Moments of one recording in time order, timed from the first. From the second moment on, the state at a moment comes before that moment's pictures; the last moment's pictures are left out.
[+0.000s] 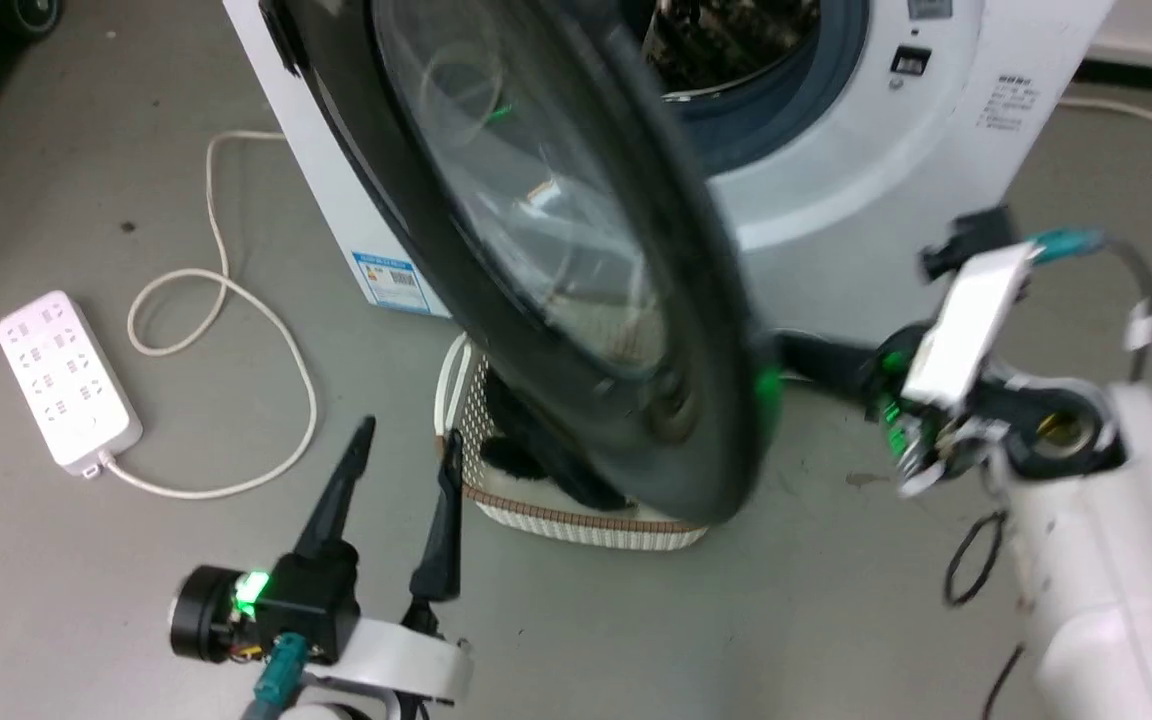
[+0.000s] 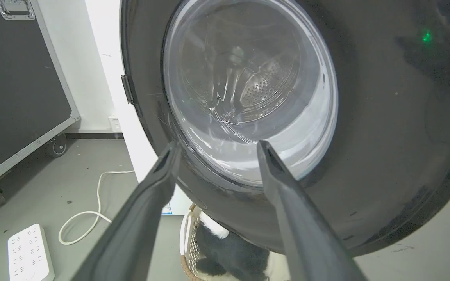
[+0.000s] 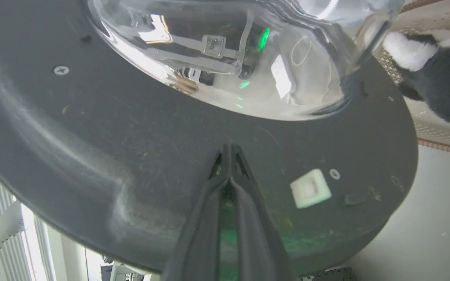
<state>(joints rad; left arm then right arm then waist) -0.08 0.05 -0.15 0.00 -0.04 -0.01 -0.26 -0.70 -0.06 -0.01 0.54 1.27 0.13 0.97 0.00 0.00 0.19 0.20</state>
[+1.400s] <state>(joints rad) 0.04 0.05 -0.07 0.01 -0.09 -0.01 -0.26 -0.14 -0.28 0.08 0.03 0.25 0.13 -0.22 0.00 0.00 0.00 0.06</state>
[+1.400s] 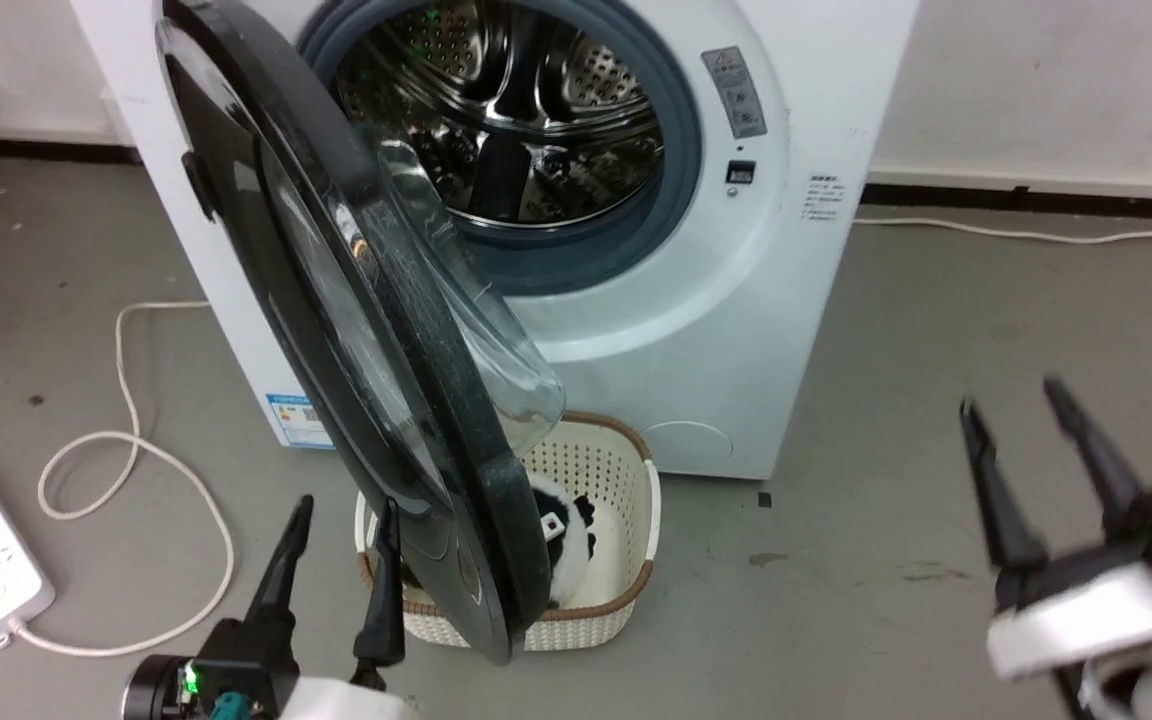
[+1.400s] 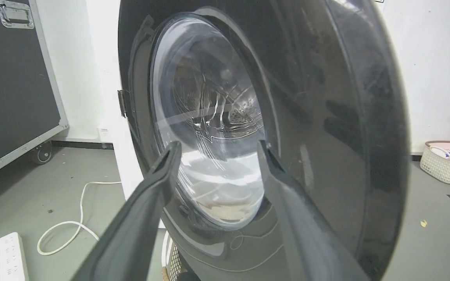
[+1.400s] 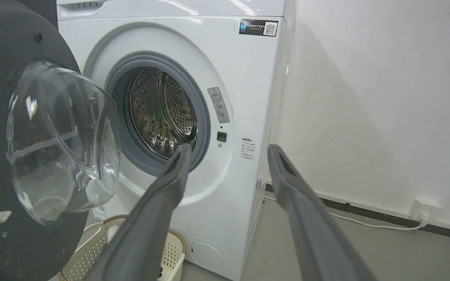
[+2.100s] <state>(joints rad) 0.06 0.05 -0.06 0.07 -0.09 -0.03 -0.26 0.12 -0.06 -0.01 -0.03 0.02 0.13 -0.25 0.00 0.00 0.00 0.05</state>
